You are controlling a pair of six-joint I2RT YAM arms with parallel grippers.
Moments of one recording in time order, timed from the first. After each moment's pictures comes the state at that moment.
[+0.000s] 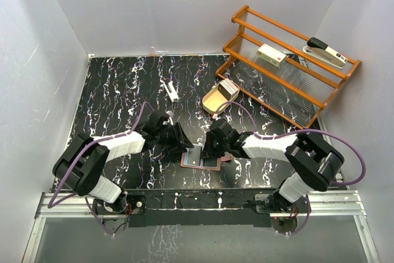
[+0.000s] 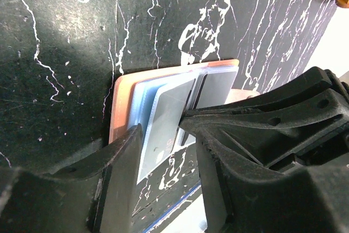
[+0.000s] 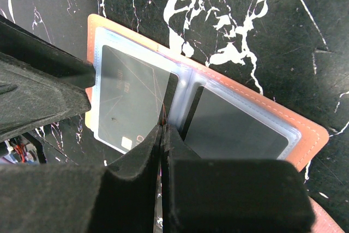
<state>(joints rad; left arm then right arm) -0.59 1.49 0.60 0.00 0.40 -0.98 0.82 1.53 0.66 0.00 -0.13 0.83</state>
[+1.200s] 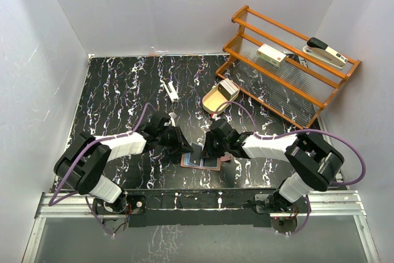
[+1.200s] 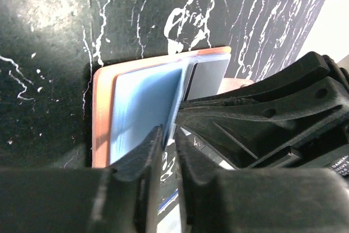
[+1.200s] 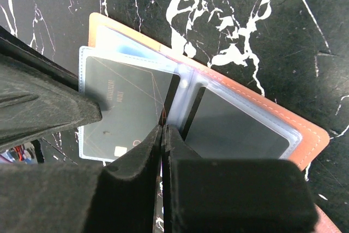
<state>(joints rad) -0.61 1.50 0.59 0.05 0.46 -1.00 0.82 1.53 0.66 0.00 -0.14 0.81</state>
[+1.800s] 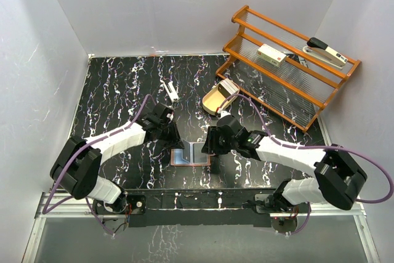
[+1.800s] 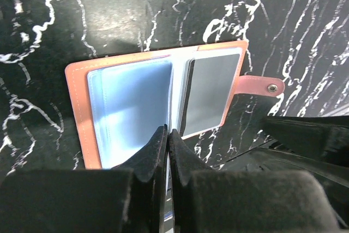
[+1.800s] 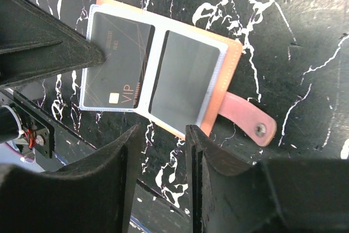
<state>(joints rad) -0.62 1.45 0.79 -0.38 0.26 -0.84 0.82 1.31 0.68 -0.16 -0.09 0.75</state>
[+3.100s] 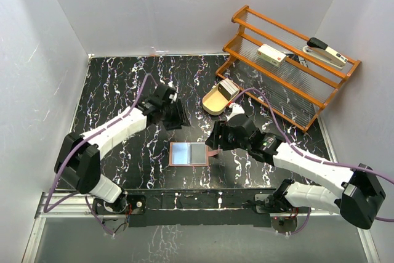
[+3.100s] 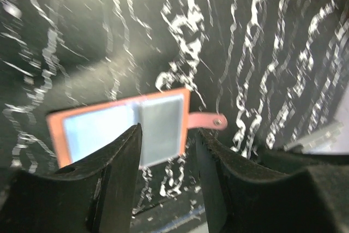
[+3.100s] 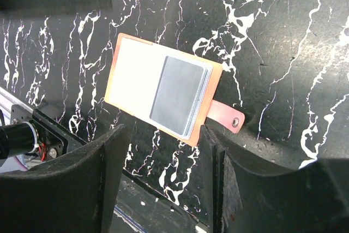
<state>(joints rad) -0.62 1.48 1.03 -0.49 0.17 -0.80 0.82 1.08 0.68 -0.25 0.03 0.71</state>
